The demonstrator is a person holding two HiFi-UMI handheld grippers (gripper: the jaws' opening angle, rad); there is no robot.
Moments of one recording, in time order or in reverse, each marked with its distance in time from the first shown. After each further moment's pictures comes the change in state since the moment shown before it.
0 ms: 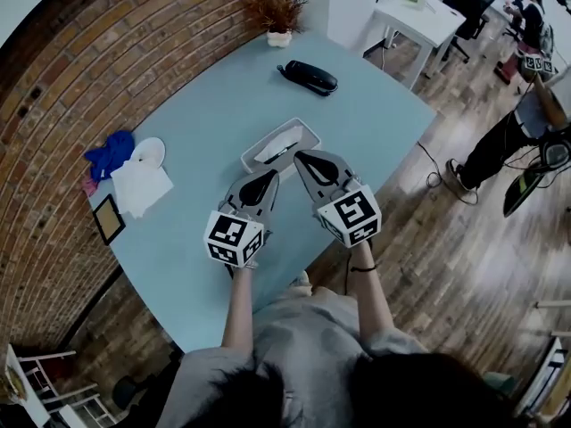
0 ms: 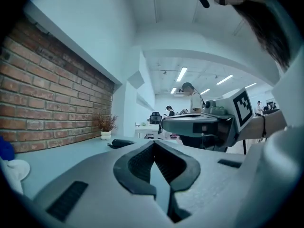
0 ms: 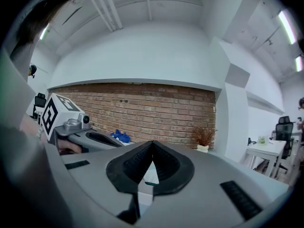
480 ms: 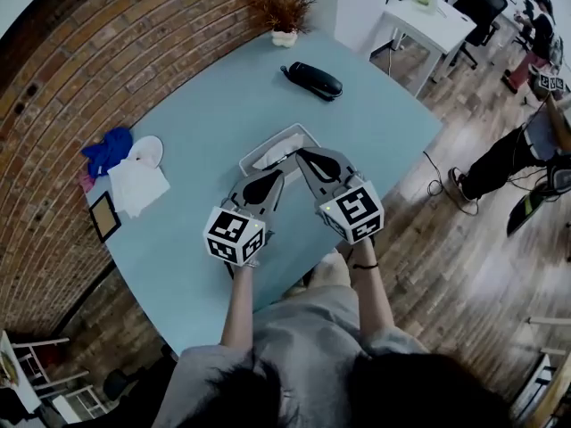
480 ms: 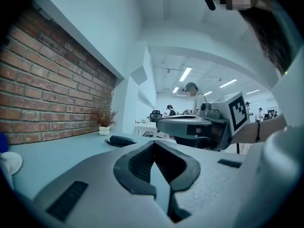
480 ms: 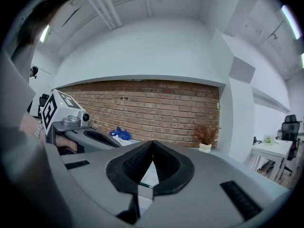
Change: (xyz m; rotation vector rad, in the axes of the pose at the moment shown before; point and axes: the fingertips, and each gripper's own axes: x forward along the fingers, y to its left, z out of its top) left arm 0.036 0.001 0.006 -0.084 0.029 -0.009; right arm 0.016 -0.037 -0.004 0.002 0.034 0.059
